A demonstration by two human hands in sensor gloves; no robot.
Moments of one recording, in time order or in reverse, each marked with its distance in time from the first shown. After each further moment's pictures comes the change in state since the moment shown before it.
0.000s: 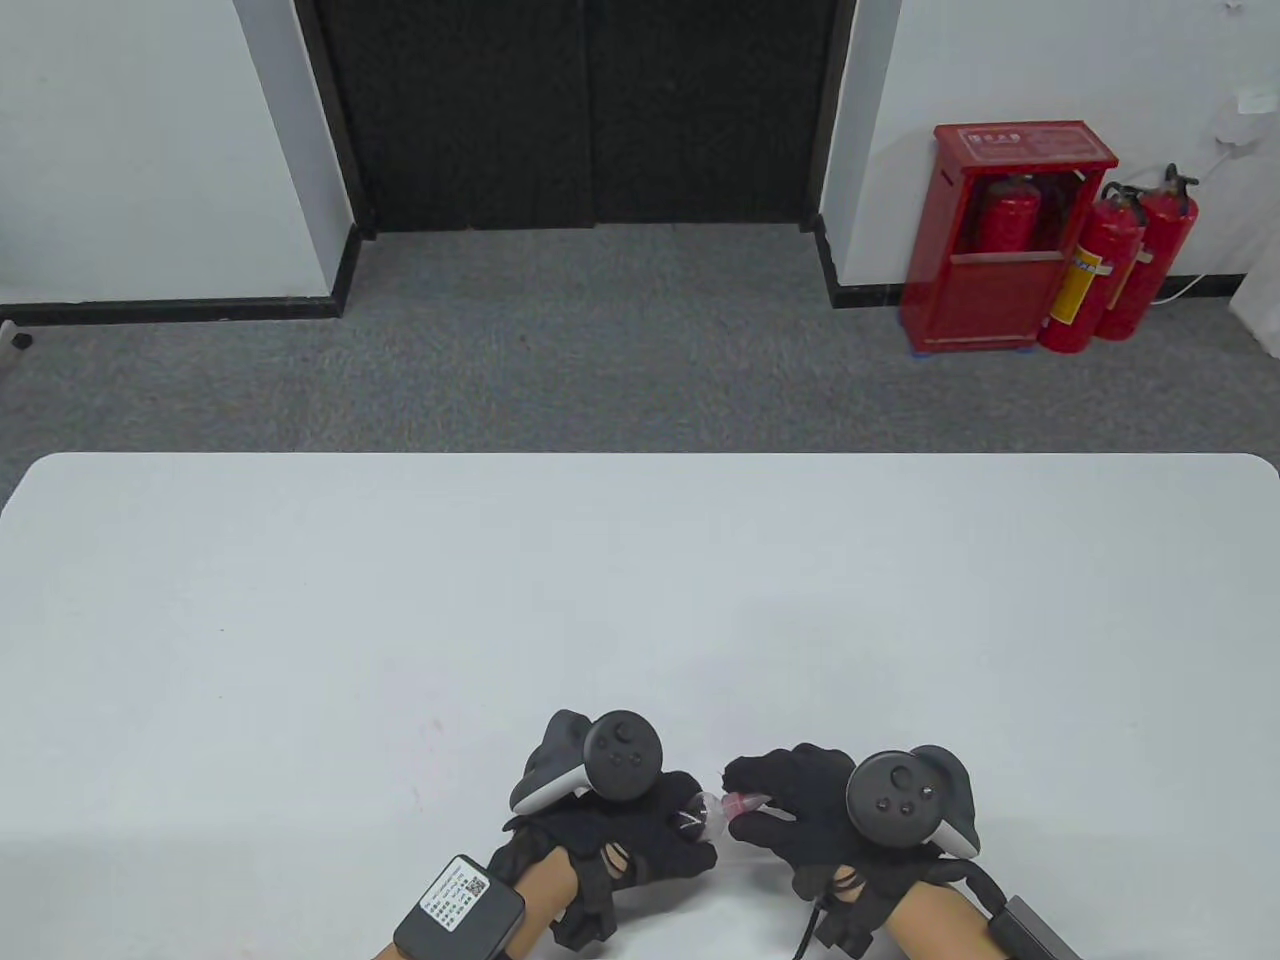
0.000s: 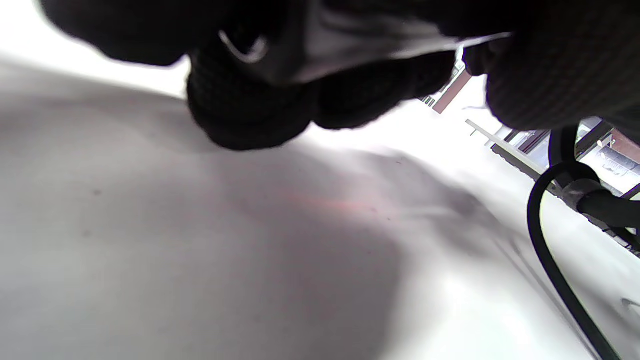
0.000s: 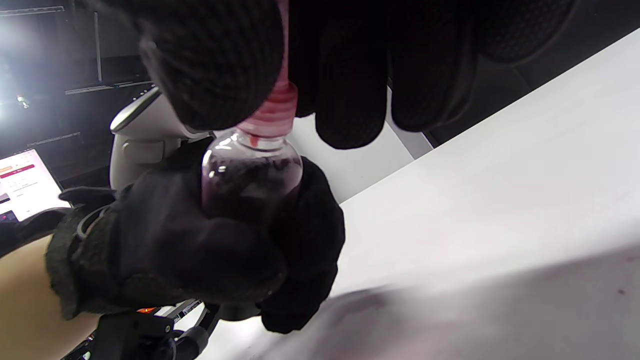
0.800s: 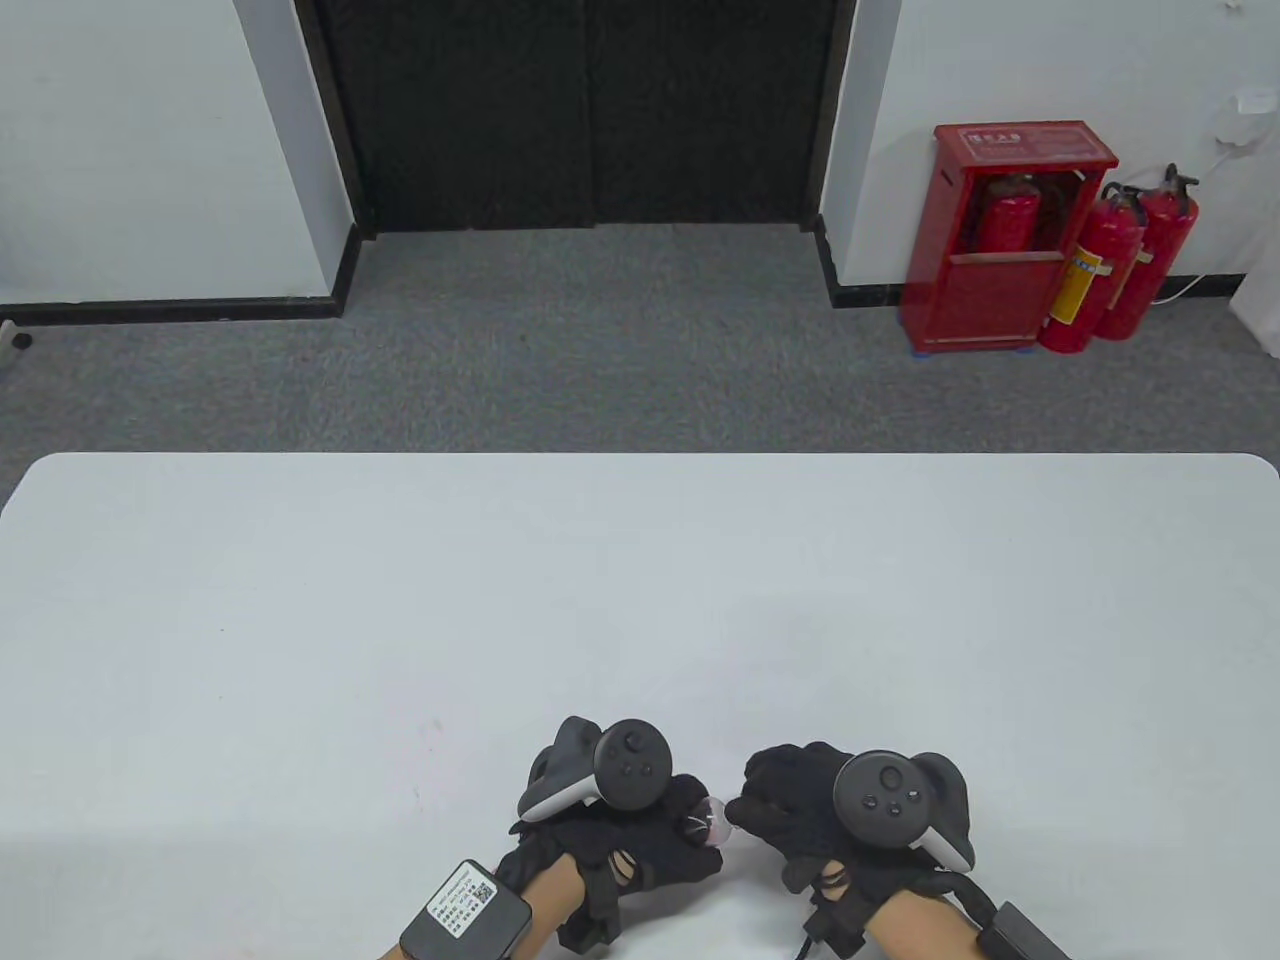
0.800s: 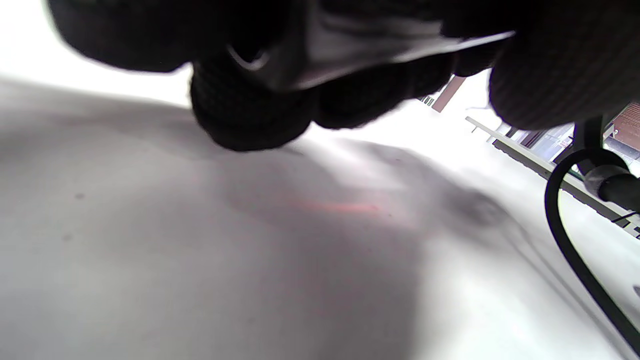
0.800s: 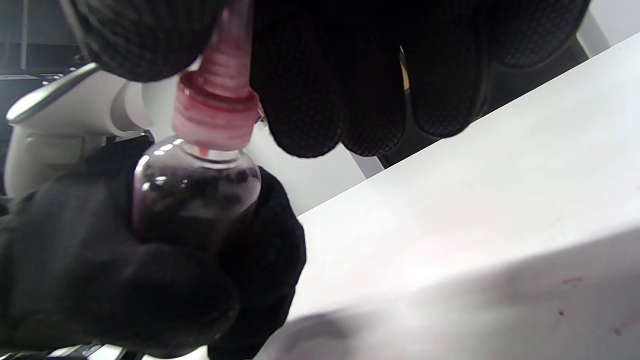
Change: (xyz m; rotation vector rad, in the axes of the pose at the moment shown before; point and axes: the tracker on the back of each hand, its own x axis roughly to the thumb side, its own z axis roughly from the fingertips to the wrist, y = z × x) left_hand 0.008 -0.003 0.001 0.011 -0.004 -0.048; right_hand 0.008 -0.002 -0.001 -0.071 0.154 0.103
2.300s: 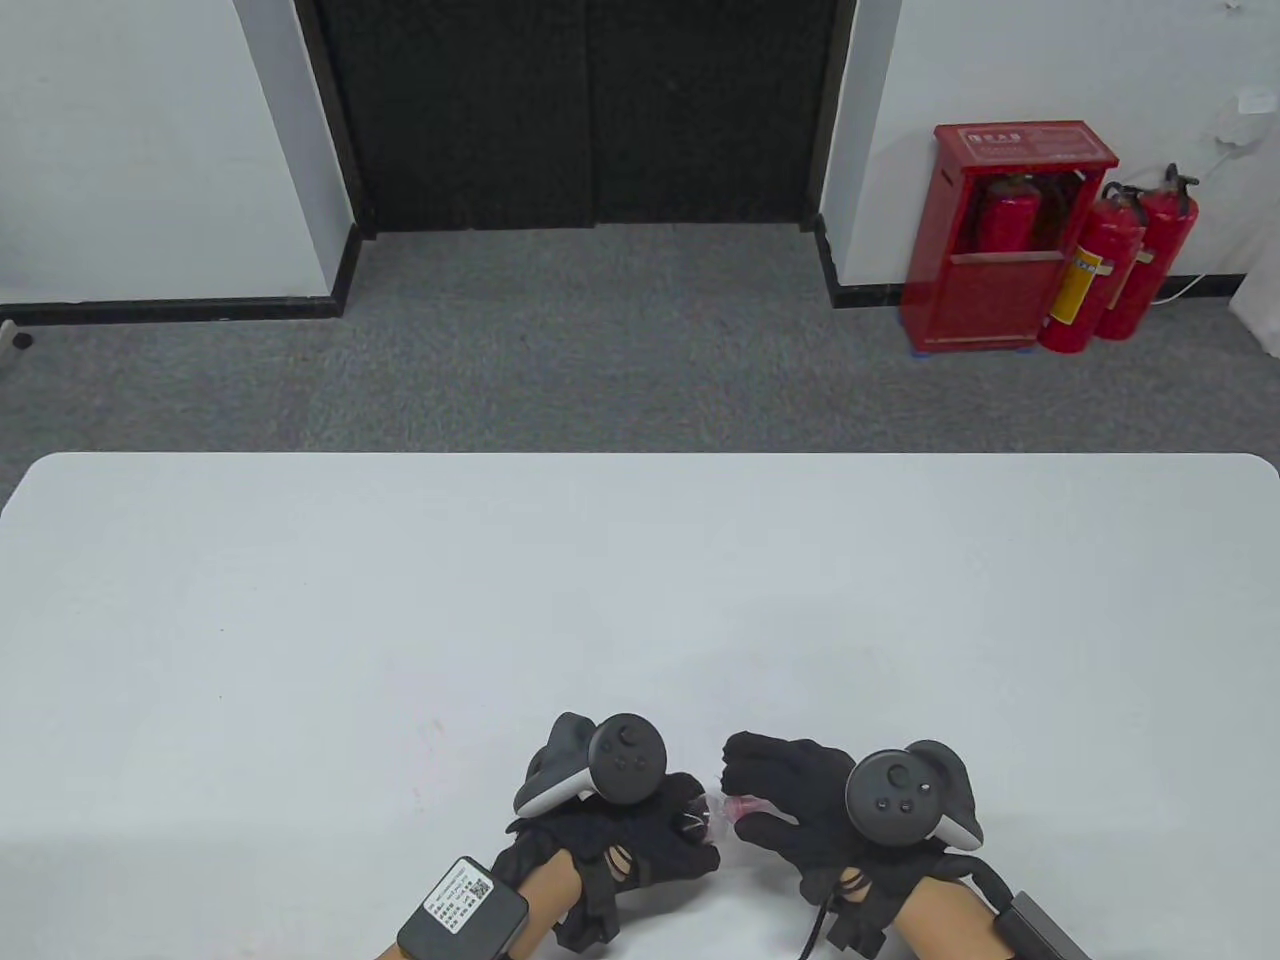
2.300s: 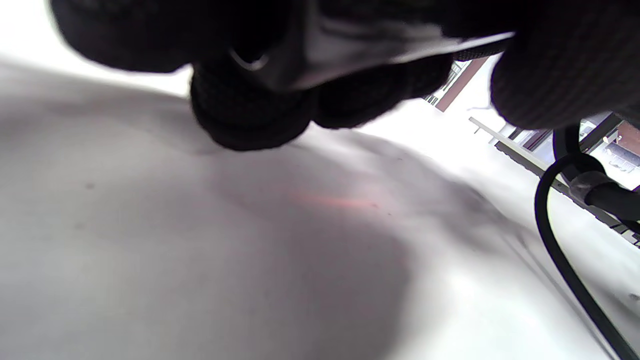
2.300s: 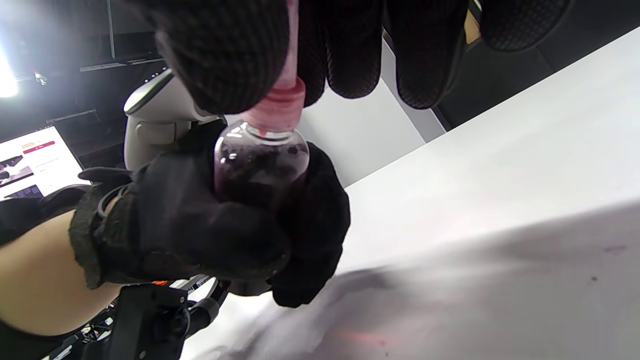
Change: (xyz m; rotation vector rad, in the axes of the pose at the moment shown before) left_hand -0.004 0.002 0.000 -0.019 0.011 0.031; right_hand -0.005 -0.001 -0.001 0.138 -0.200 -0.085
